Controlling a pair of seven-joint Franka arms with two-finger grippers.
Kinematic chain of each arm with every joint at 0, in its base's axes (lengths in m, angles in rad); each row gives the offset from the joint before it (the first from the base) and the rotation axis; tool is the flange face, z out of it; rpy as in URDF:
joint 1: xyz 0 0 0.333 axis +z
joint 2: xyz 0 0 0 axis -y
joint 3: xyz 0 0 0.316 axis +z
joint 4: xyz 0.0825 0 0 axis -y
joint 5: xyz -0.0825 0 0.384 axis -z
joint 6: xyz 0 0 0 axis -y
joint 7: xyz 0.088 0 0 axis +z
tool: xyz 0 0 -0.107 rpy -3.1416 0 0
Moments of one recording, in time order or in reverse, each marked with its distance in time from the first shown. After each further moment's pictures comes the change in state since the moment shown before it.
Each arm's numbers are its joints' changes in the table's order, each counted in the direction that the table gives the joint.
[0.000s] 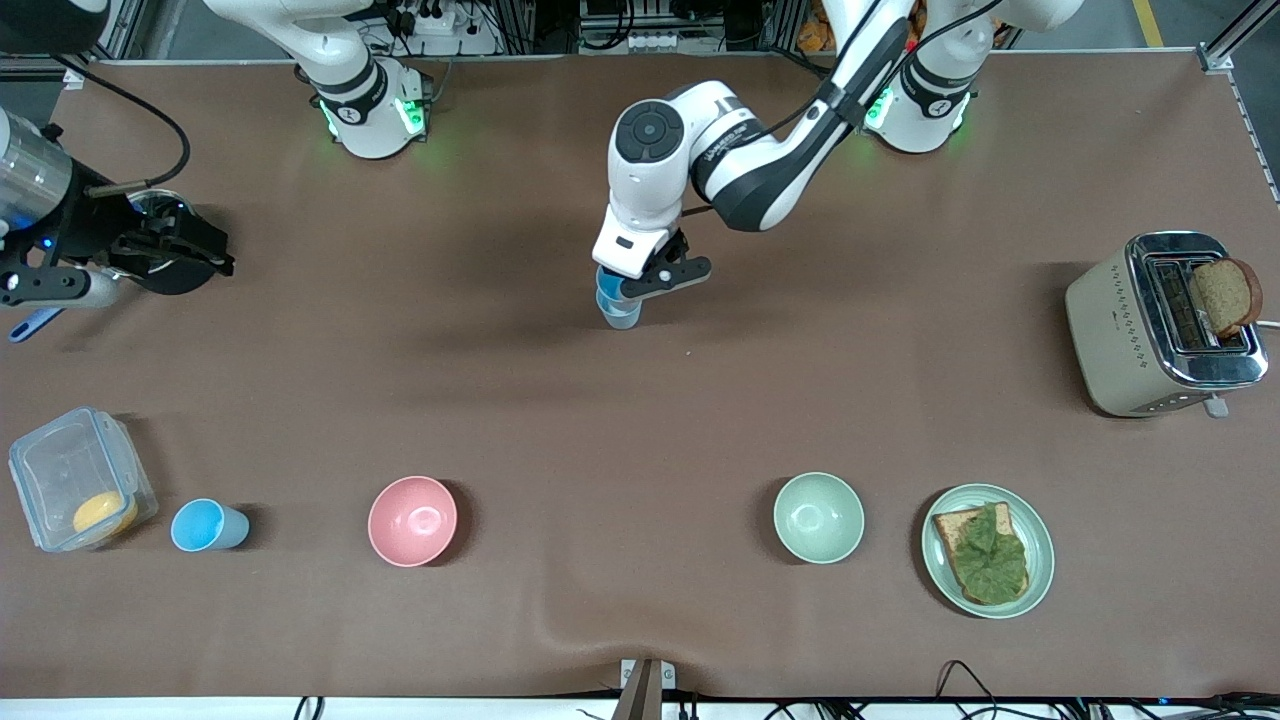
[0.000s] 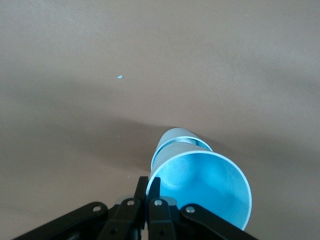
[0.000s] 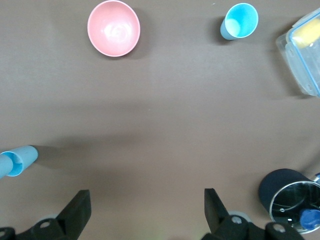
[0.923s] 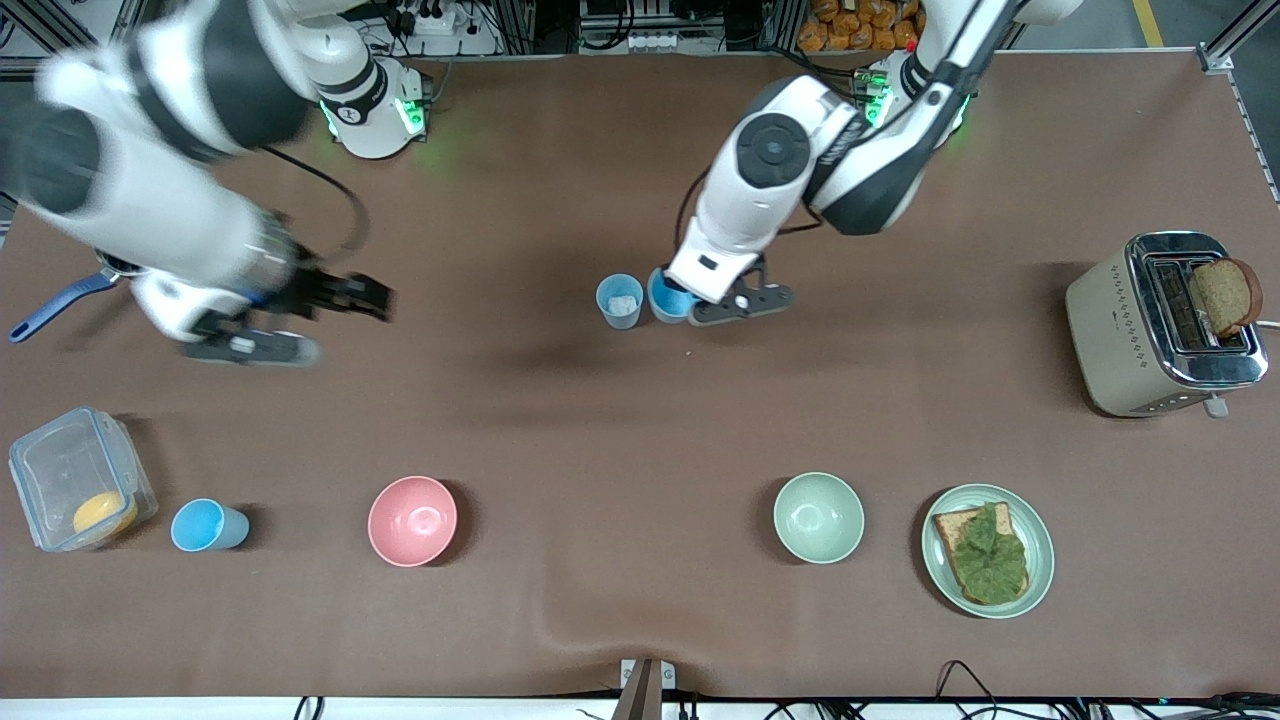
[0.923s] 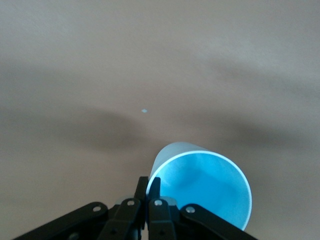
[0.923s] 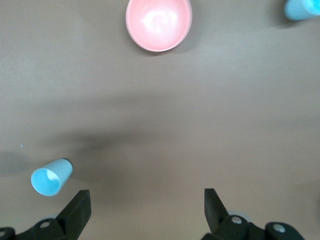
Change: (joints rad) left arm 0.161 0.145 -0.001 -0.062 0.155 -0.045 -0.292; right arm 0.095 -0.050 0.047 -0.105 -0.073 0.154 -0.179
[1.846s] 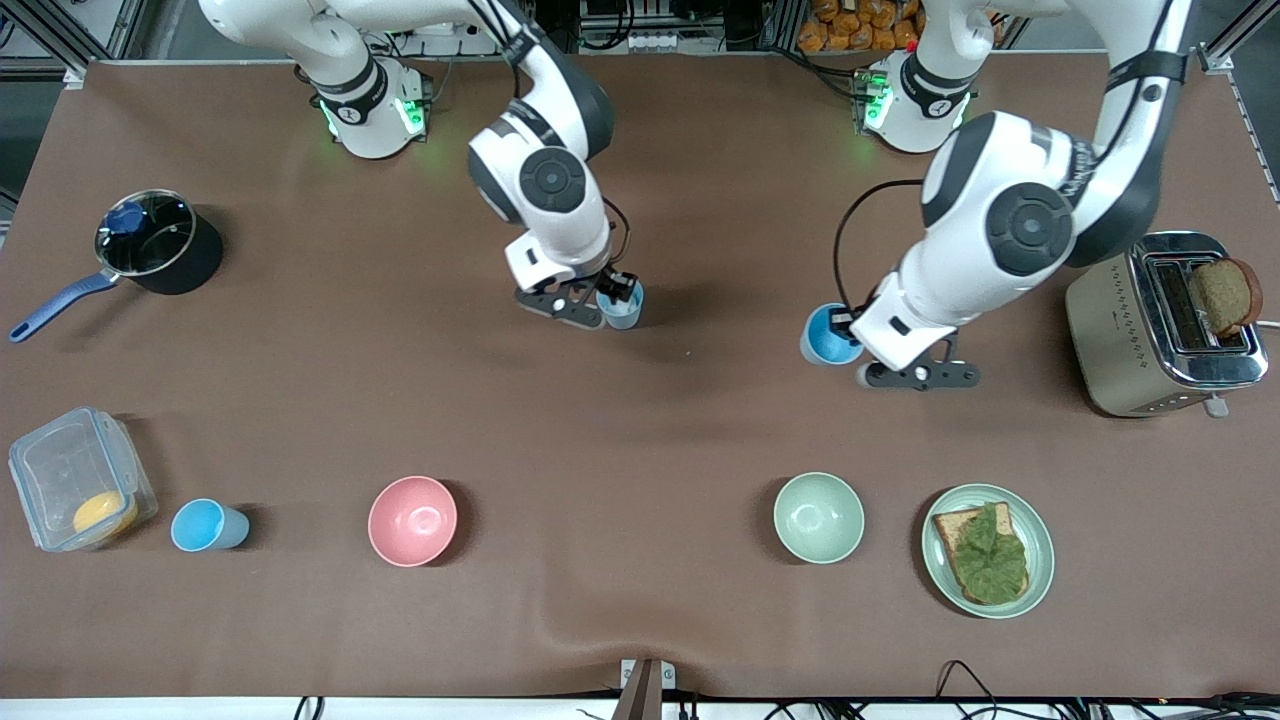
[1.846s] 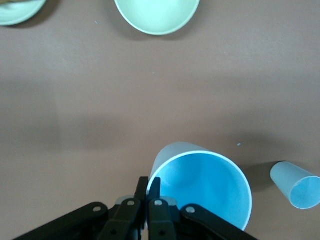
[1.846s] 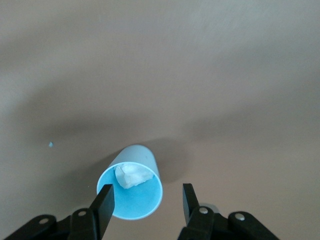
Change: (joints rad) left arm 0.236 0.081 0.130 0.061 0.004 -0.269 -0.588; right arm 0.502 -0.278 0.011 -0.143 -0.001 0.429 -0.763
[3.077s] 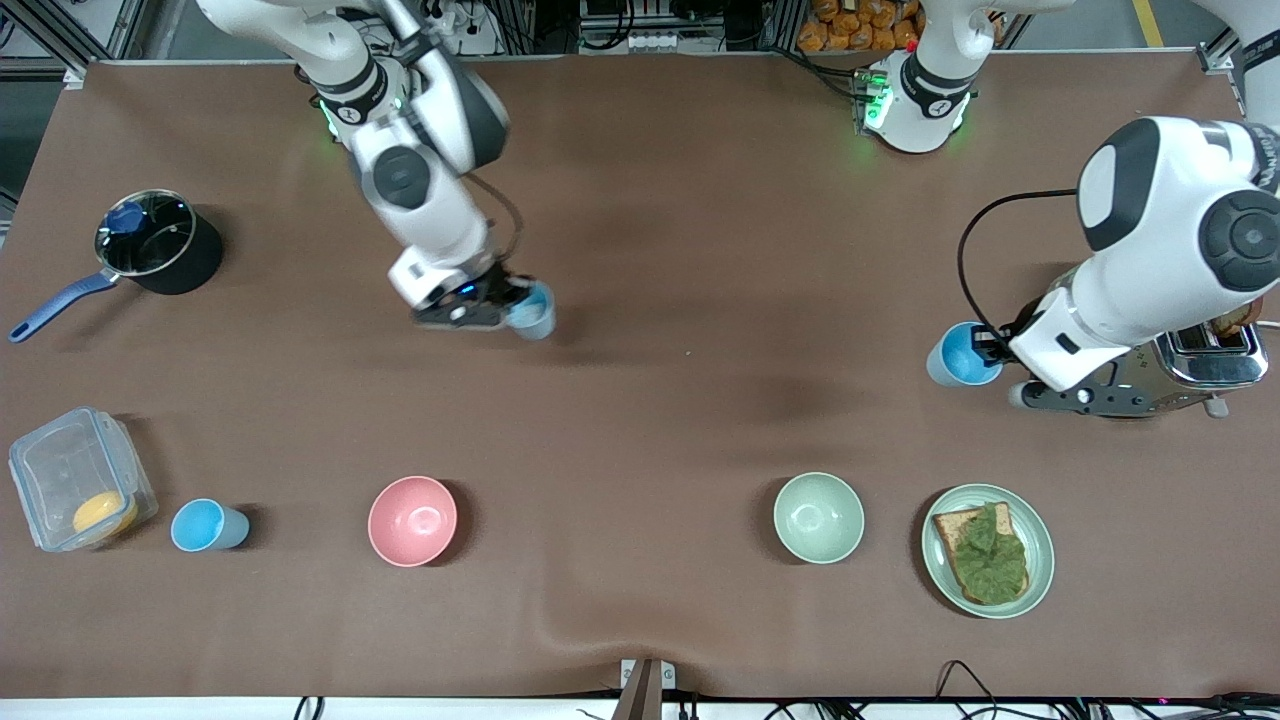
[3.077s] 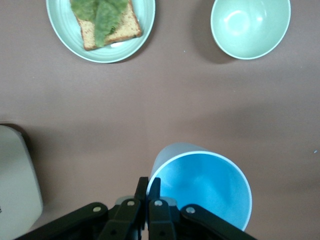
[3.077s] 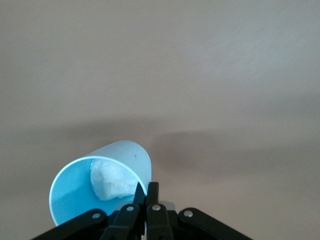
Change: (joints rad) left arm 0.099 0.030 0.158 0.029 -0.065 -0.061 -0.322; right arm -0.116 0.214 0.041 -0.429 -0.002 0.324 0.303
